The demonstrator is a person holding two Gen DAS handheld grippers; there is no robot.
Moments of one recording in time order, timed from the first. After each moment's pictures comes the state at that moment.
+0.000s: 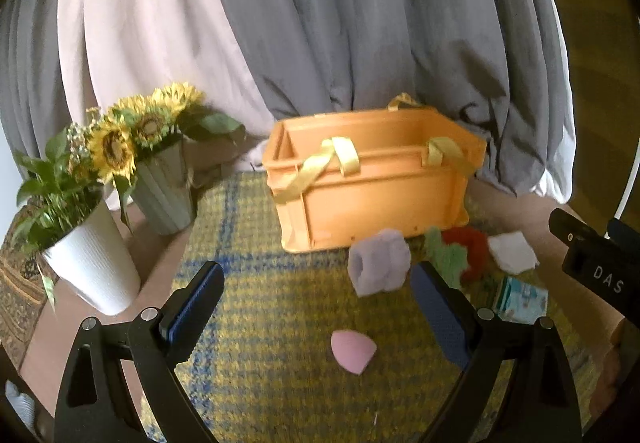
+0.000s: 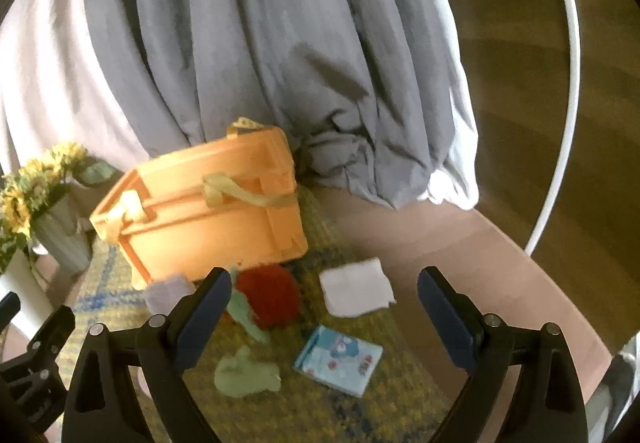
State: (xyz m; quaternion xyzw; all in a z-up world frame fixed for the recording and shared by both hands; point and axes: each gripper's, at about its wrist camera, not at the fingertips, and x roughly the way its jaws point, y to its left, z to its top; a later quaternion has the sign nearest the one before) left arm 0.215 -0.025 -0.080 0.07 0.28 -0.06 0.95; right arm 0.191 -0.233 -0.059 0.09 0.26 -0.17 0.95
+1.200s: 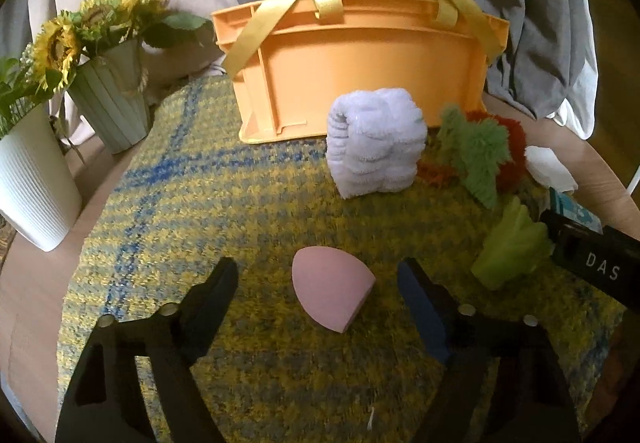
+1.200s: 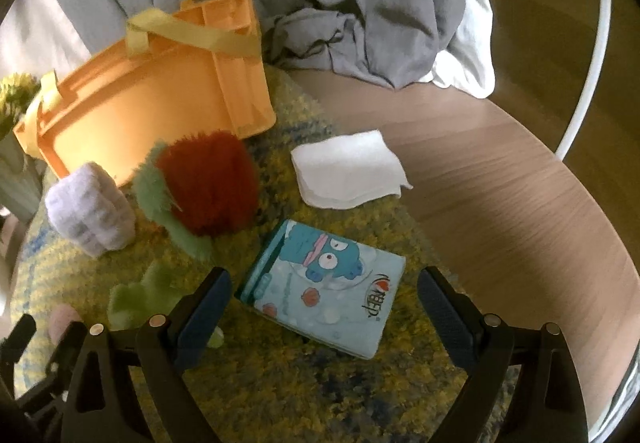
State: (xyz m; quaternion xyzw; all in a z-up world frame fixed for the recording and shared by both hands) left arm 0.251 -0.043 -0.191 0.07 0.39 -0.07 0.92; right arm 0.232 -0.246 -0.169 0.11 0.40 -0.19 0.89
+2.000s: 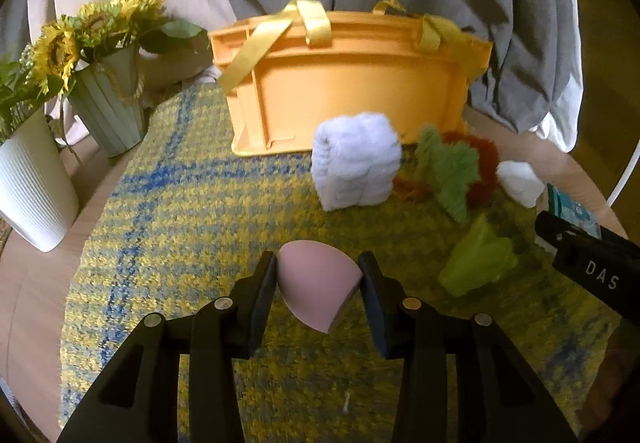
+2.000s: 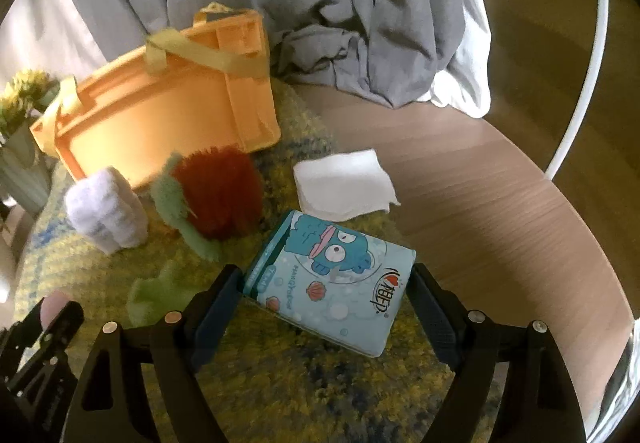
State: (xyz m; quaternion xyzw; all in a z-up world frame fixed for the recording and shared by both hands) left arm 0.239 -0.043 -0.161 0.05 0.38 -0.09 0.92; right arm 0.216 -0.244 -0.145 0.09 0.38 -0.18 0.90
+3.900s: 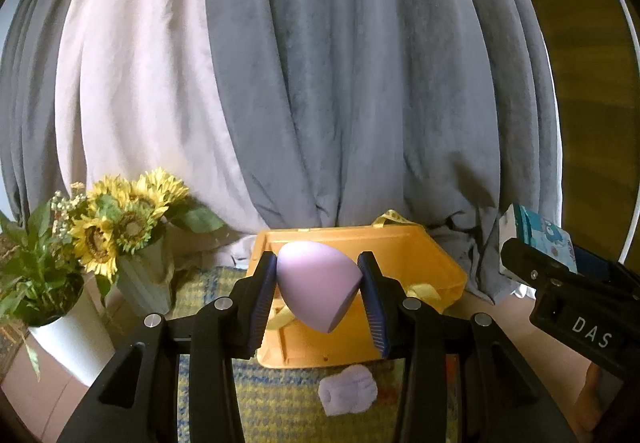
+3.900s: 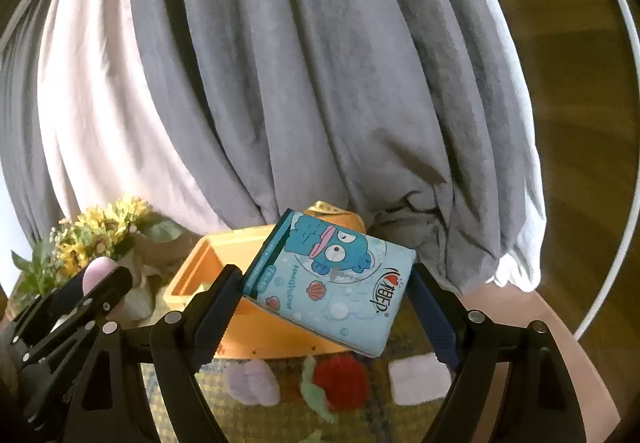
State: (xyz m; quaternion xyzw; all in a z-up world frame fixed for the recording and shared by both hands) left arm 0.258 -0.043 0.008 0.02 0.16 -0.09 0.98; right arm 0.235 -0.218 0.024 0.08 0.18 -0.06 0.98
